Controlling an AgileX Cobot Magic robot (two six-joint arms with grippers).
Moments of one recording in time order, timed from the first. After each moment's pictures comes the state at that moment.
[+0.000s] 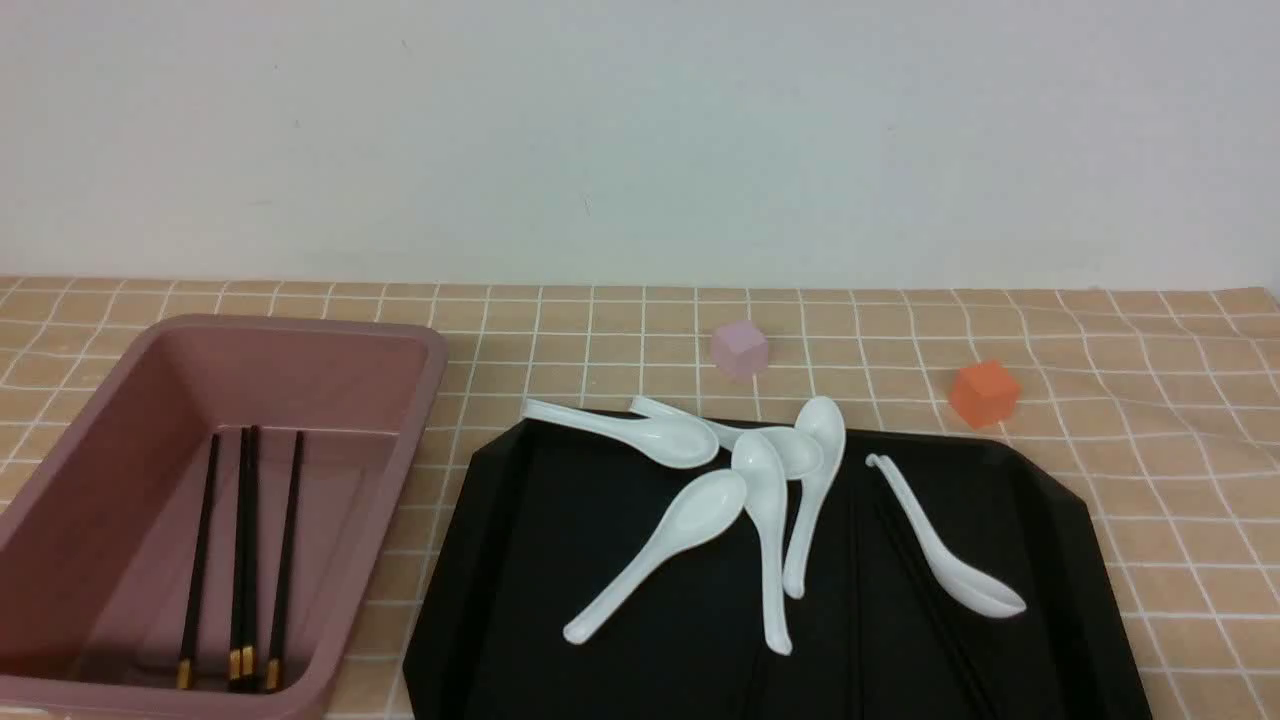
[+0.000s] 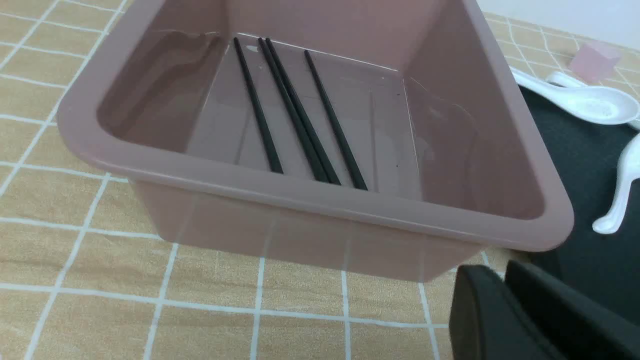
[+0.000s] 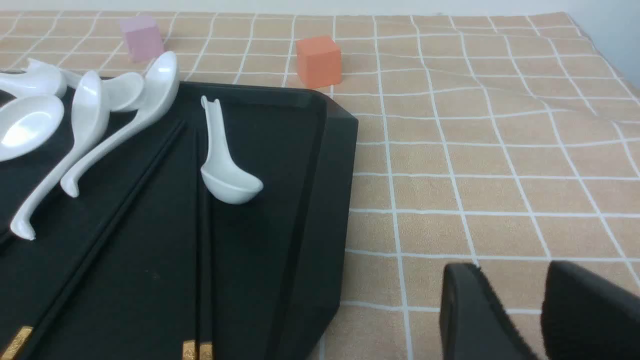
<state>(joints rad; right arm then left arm) 0.00 -0.01 0.02 -0.01 0.37 0.06 -0.12 -0.01 0.03 -0.05 0.38 -0.24</state>
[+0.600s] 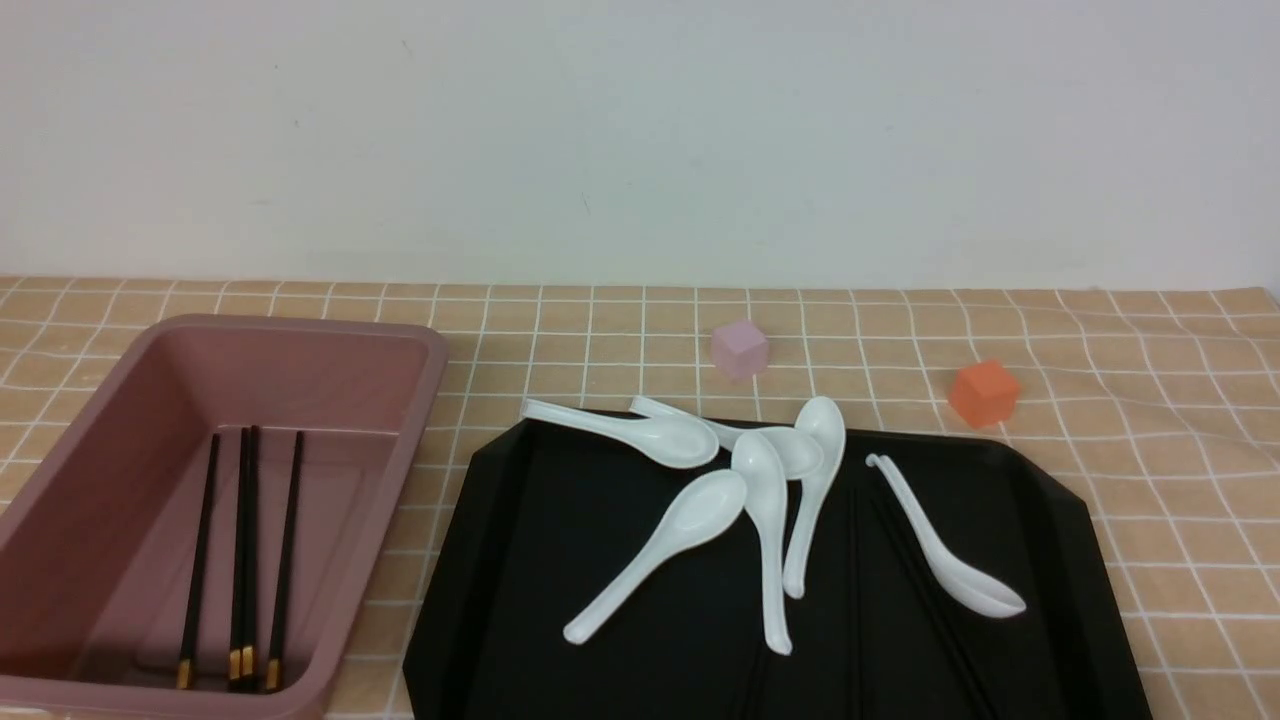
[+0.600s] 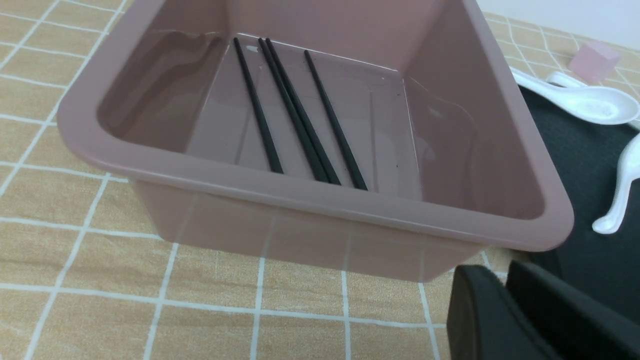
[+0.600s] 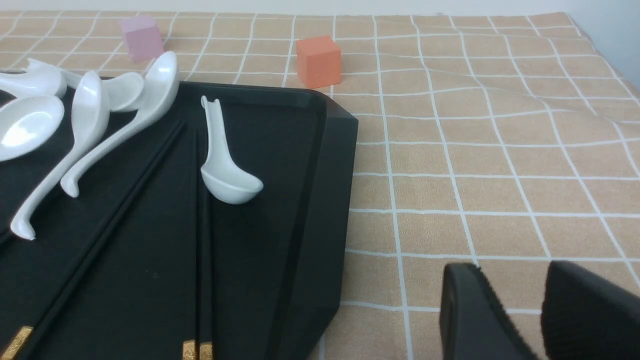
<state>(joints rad) 0.00 -0.01 0.02 -0.01 0.37 0.06 -0.12 -0.01 0.03 -0.05 0.38 -0.24</state>
